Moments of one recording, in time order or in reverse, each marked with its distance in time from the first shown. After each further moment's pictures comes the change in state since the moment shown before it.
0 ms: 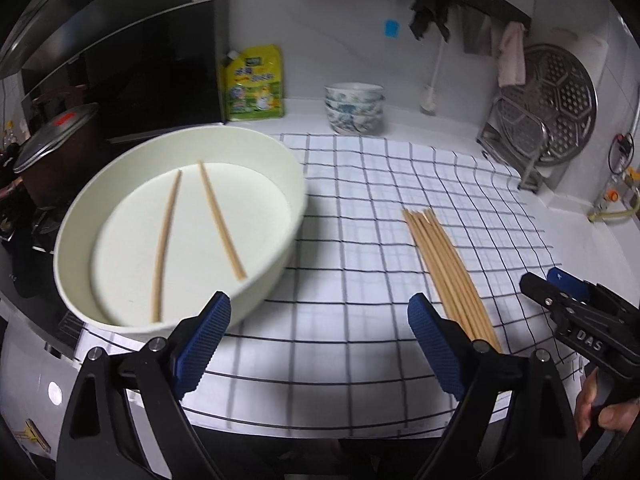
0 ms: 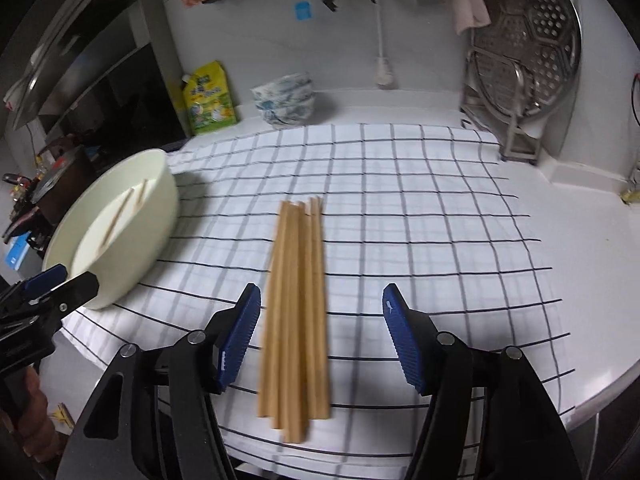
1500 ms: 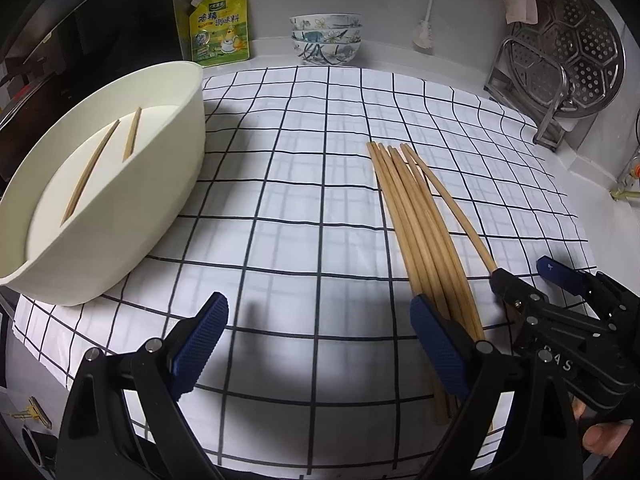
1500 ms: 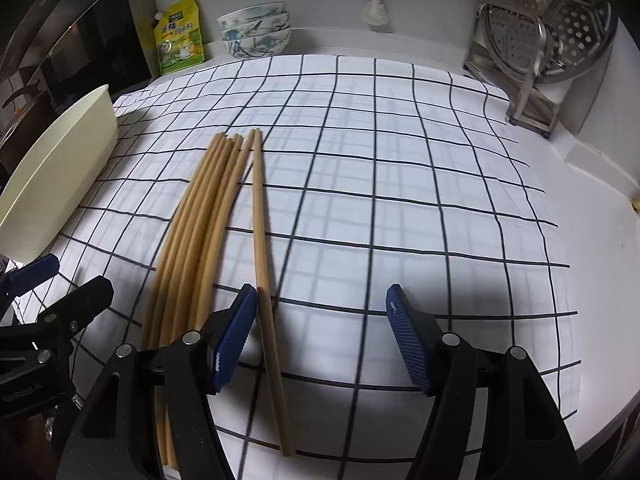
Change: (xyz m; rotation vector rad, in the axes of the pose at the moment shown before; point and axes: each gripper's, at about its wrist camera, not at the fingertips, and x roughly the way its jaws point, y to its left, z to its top) left arm 0.082 -0.074 -0.018 -0.016 0.143 0.053; right arm 0.075 -0.040 -0.011 -0.079 0.150 -0.050
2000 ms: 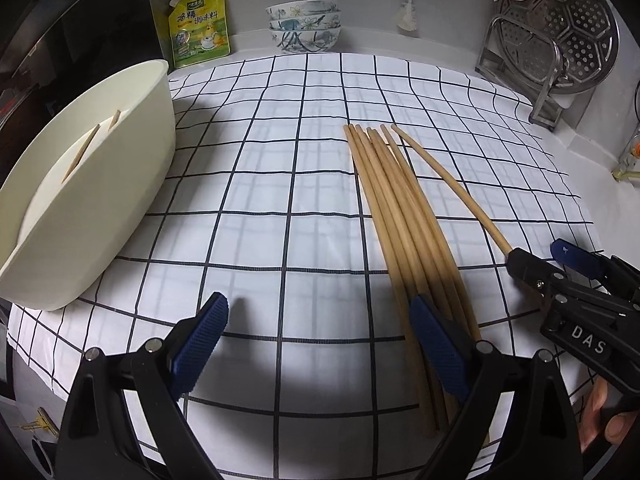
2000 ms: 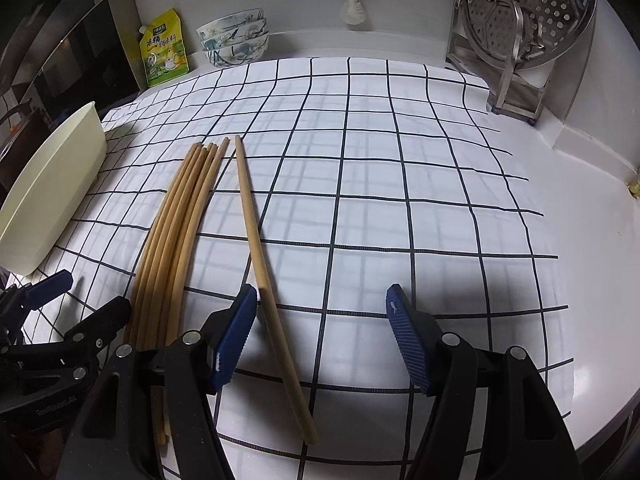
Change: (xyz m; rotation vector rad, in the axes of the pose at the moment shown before) left arm 0.015 -0.018 -0.004 0.049 0.019 0.011; right arm -0.003 -0.022 -0.002 0.043 -0.011 0.012
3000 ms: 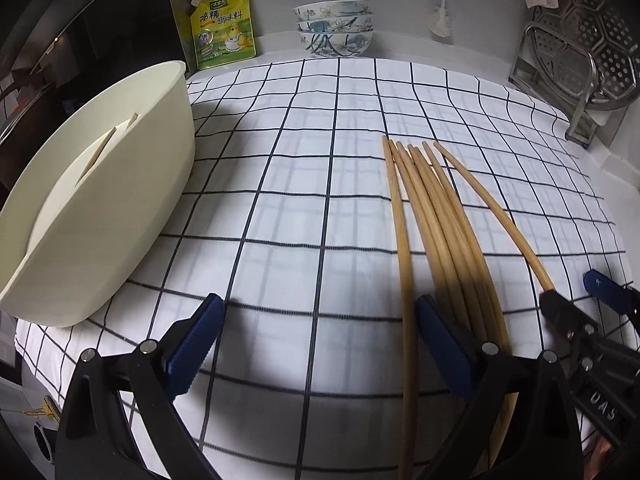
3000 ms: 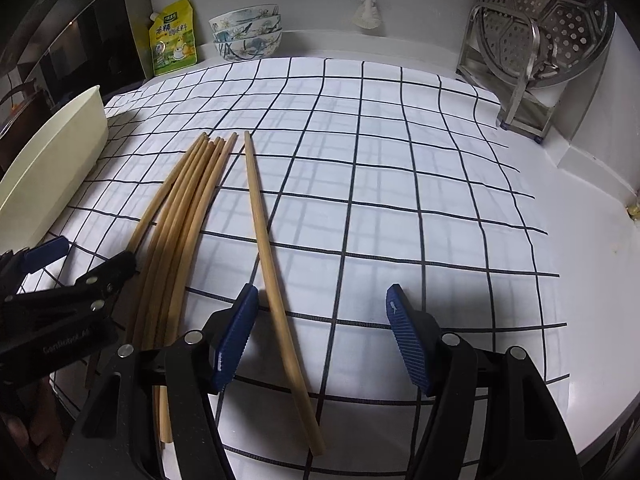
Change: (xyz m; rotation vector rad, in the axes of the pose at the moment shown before) left arm 0.020 0.010 0.020 -0.052 -0.016 0.093; right arm 0.006 0.012 0.002 -0.067 -0.006 -0.029
